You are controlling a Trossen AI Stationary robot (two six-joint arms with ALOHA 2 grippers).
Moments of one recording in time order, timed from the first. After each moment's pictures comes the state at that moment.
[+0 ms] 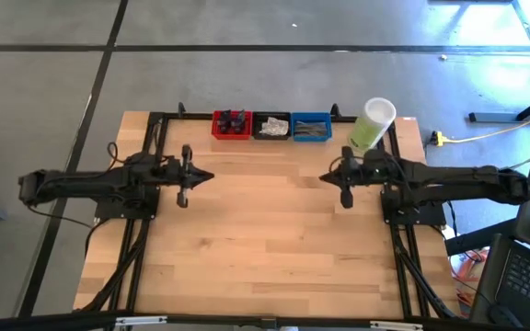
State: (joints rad) left arm 0.20 0.48 0.16 0.36 0.14 0.01; right arm -0.17 0.79 0.38 -0.02 -0.09 0.00
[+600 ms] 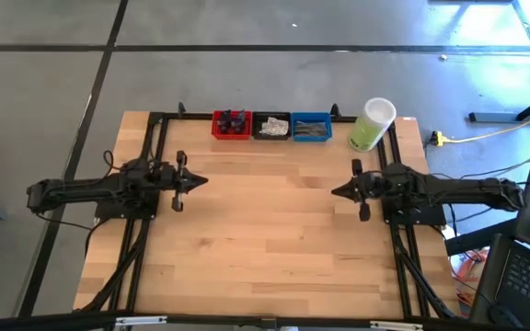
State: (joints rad) left arm 0.20 0.21 0.01 0.26 0.13 0.02; right arm -0.07 0.36 0.10 0.04 -0.14 0.04
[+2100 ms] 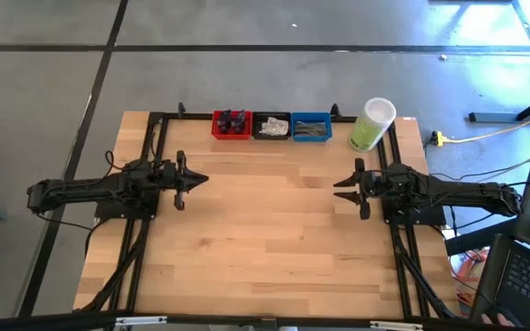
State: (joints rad) left arm 0.20 0.21 0.01 0.21 0.07 -0.07; right arm -0.10 0.28 0.09 -0.06 -0.12 0.04
